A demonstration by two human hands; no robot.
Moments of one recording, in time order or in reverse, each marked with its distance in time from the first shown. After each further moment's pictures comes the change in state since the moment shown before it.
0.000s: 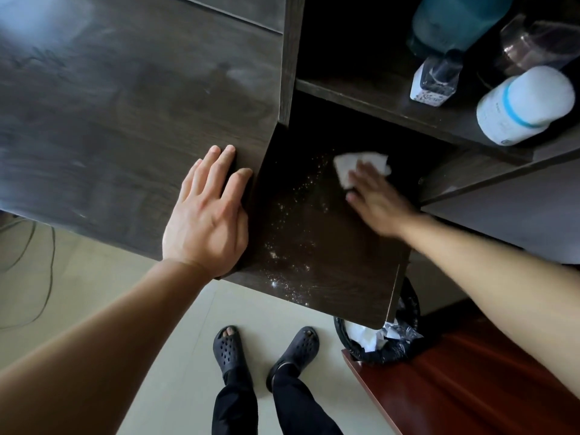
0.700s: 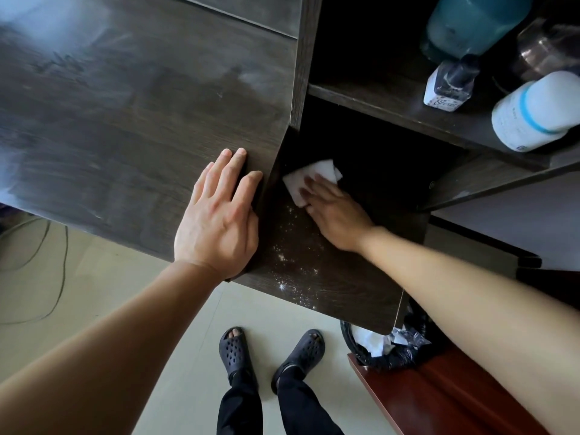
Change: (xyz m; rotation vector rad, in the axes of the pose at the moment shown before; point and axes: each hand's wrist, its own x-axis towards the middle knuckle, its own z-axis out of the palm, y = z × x) left_hand 0.000 -0.002 0.000 0.006 -0.012 -0.020; right_hand 0.016 -0.078 0.030 0.050 0.115 -0.266
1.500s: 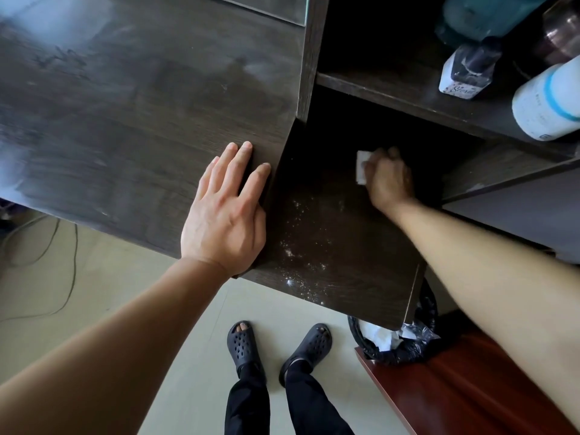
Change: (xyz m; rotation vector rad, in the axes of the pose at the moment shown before) left_hand 0.001 0.000 0.003 0.020 -0.003 0.002; right_hand 0.018 0.060 -0.023 -0.149 0.251 0.548
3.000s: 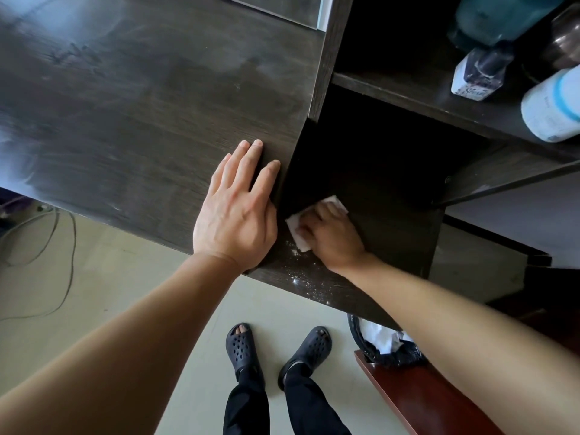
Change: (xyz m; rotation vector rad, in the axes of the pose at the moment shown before) left_hand -0.001 -0.003 0.001 -0.028 0.037 0.001; right_hand -0.098 -0.070 0.043 0.114 -0.043 -0.523
